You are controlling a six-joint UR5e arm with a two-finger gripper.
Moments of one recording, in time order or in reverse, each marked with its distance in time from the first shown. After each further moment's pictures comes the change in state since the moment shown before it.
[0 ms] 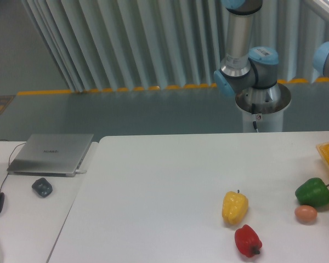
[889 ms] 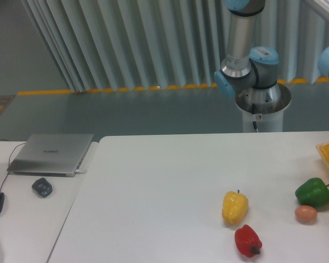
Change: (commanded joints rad) arm -0.020 0.009 0.080 -0.009 -0.176 -0.122
